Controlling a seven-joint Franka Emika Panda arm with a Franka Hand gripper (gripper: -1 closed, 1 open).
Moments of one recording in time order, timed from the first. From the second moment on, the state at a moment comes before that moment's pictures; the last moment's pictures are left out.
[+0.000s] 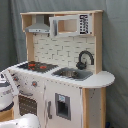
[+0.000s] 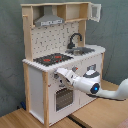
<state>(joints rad) -0.91 -1.47 1.58 -2.11 -0.23 3.10 0.34</state>
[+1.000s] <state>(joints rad) -0.92 -1.47 1.56 -2.09 -0.24 3.08 0.23</state>
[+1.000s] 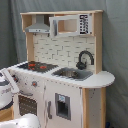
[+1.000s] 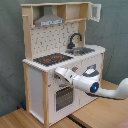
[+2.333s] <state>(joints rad) -0.92 -1.47 1.56 -2.09 -0.24 3.09 -0.20</state>
